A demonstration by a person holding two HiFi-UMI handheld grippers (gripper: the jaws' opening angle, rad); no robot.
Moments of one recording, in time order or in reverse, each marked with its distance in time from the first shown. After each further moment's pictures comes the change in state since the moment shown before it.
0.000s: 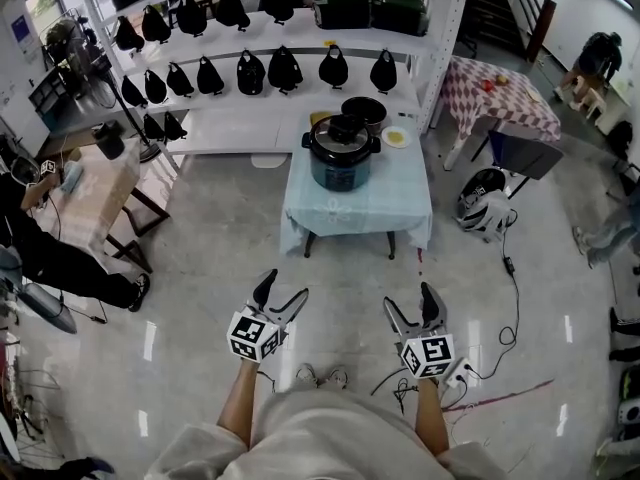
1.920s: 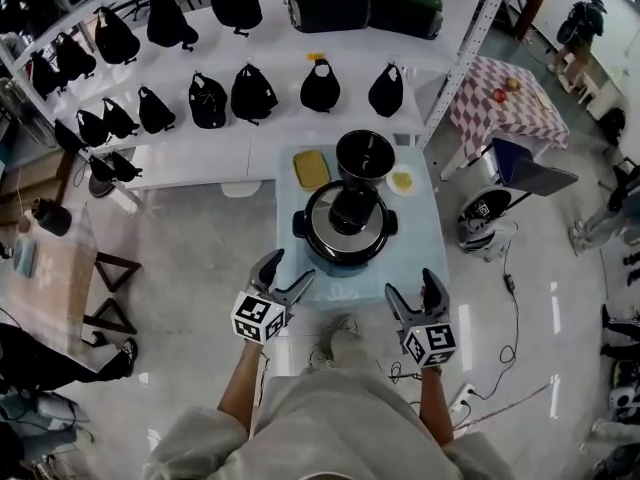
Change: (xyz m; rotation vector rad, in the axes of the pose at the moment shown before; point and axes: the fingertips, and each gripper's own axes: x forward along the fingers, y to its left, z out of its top) left arm 0.372 0.304 0.073 -0.050 0.033 -0.162; right arm 0.418 -0.146 0.059 0.030 0.075 -0.110
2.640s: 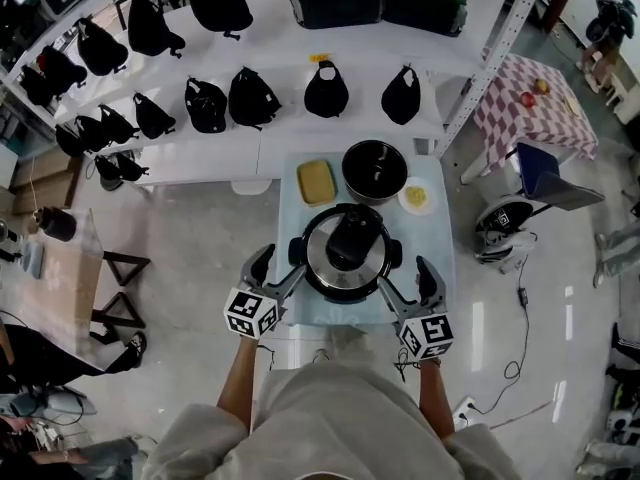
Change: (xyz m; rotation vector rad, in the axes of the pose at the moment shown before) left arm 0.093 0.076 0.013 -0.030 0.054 0.122; right arm 0.127 -0.061 0.024 0.019 -0.006 0.135
